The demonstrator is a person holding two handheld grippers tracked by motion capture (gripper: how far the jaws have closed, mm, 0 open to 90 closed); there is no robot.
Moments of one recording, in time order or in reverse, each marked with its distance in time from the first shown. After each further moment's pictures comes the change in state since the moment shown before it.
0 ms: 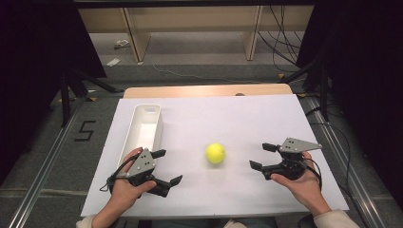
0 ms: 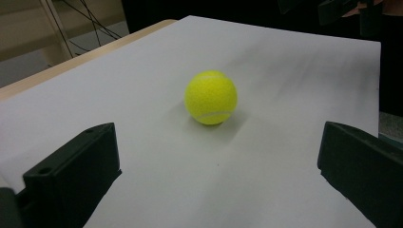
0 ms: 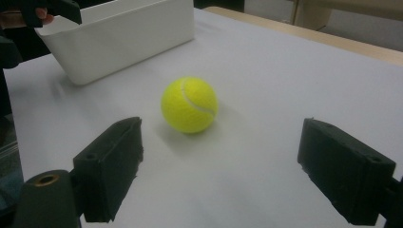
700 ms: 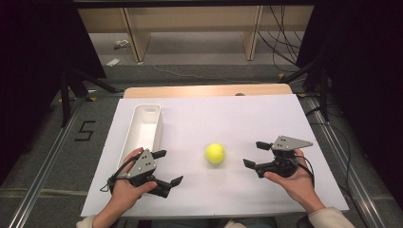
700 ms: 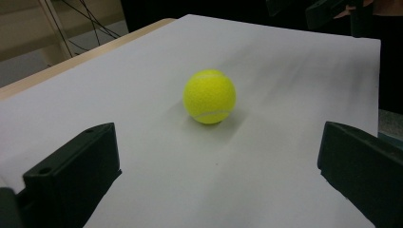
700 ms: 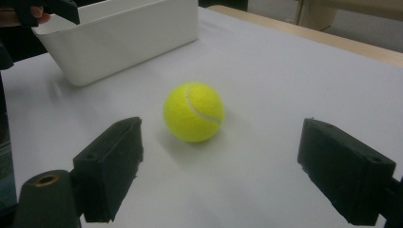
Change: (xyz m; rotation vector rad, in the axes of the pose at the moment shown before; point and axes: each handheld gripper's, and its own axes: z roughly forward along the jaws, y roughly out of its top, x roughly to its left) left arm -0.002 0.000 0.001 0.006 -0.003 0.010; right arm 0.004 0.006 0.019 0.009 0.009 -0.013
